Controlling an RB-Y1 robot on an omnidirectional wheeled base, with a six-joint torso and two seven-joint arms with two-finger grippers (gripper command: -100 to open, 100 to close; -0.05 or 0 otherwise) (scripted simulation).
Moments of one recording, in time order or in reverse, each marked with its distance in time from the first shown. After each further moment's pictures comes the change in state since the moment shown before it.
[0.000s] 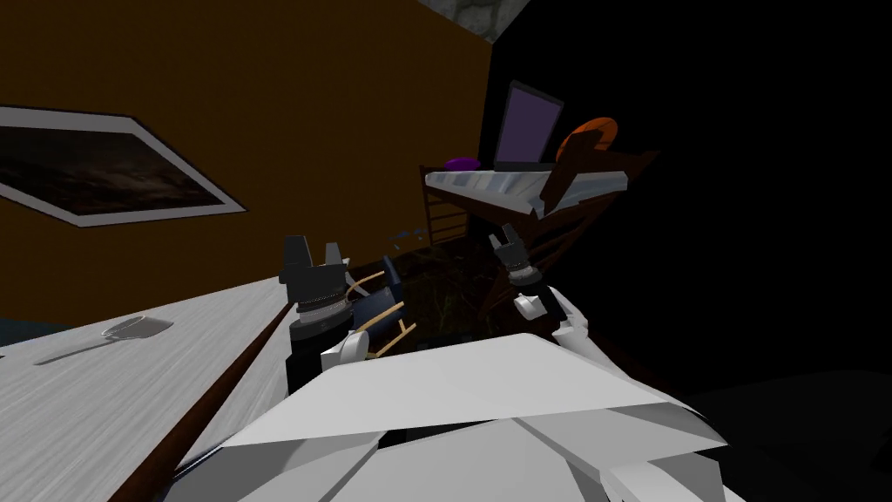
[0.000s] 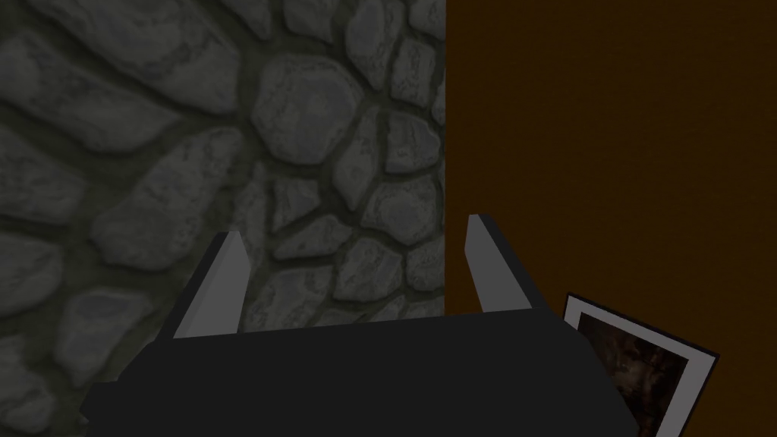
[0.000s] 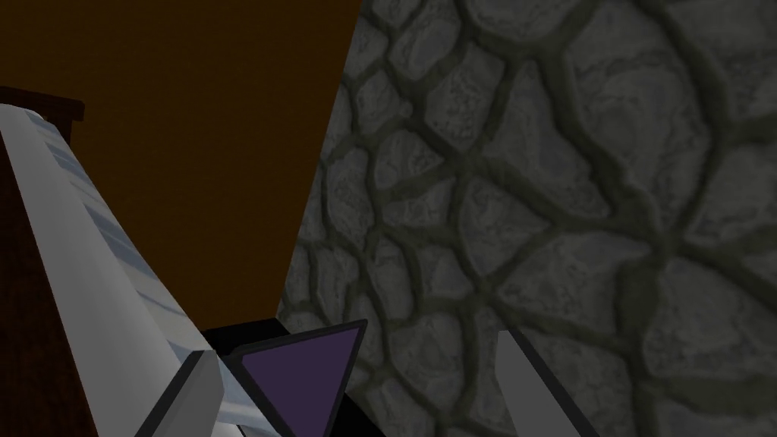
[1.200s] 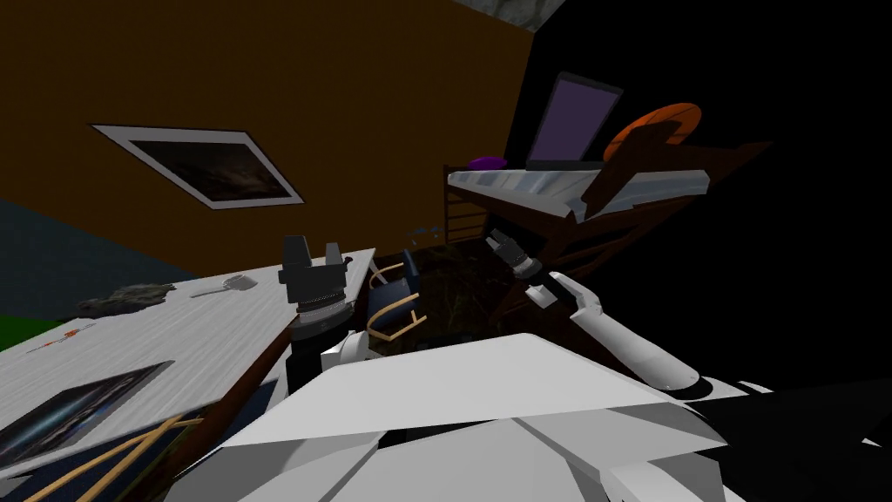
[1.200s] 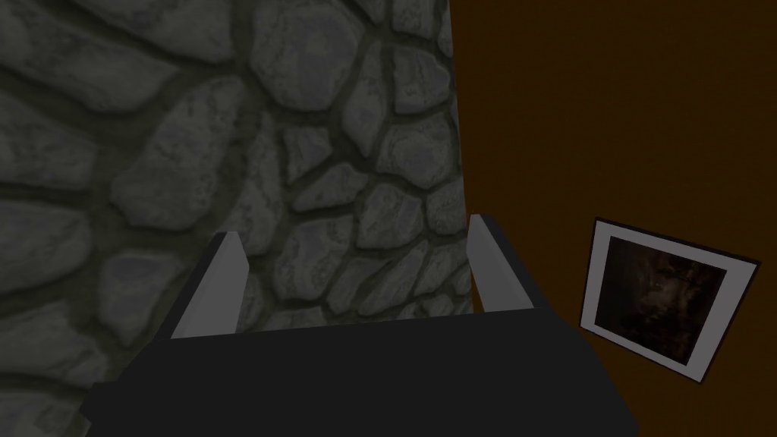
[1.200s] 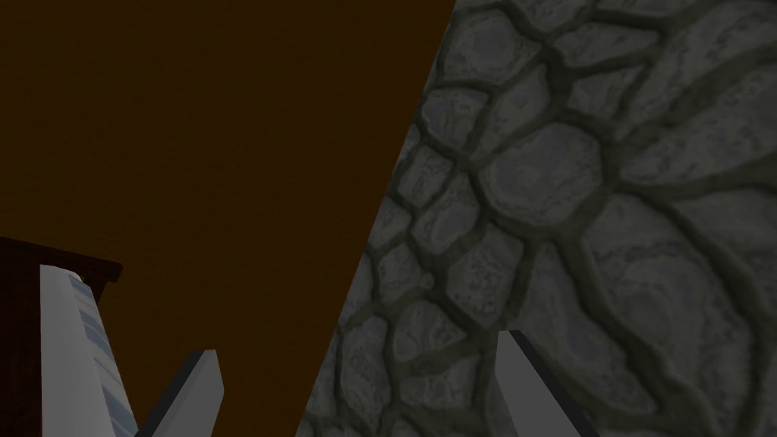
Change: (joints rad) left arm 0.000 0.000 0.000 0.000 0.000 0.000 0.000; right arm -0.096 -0.328 0.056 0.132 -0.024 -0.002 0.006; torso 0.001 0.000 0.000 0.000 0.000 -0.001
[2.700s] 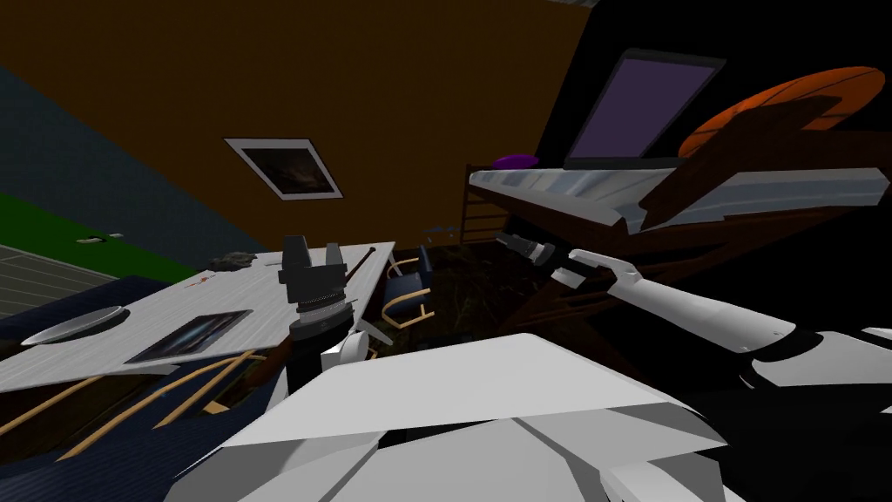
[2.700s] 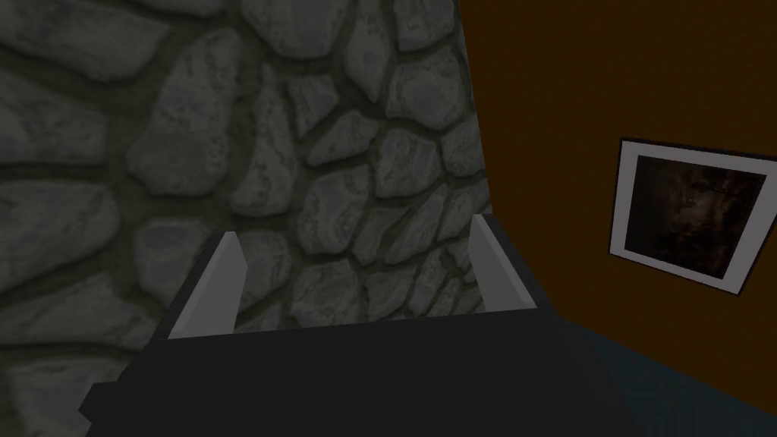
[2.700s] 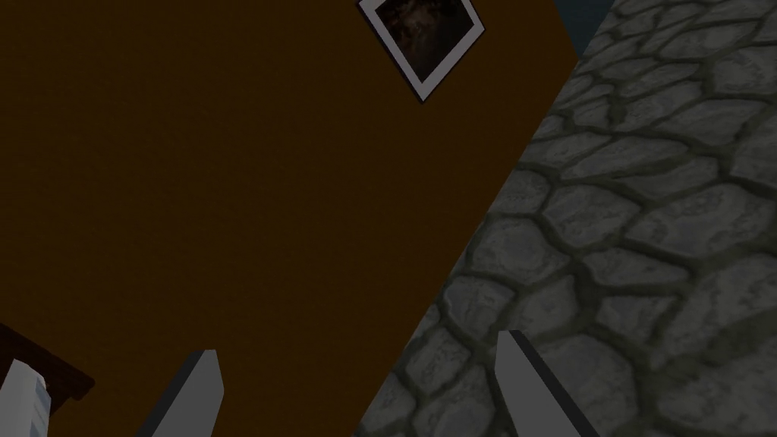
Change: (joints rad) left arm 0.000 0.000 0.000 0.000 0.000 0.000 0.000; right arm -0.108 -0.447 0.092 0.196 -0.038 -0.010 0.016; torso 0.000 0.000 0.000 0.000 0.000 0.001
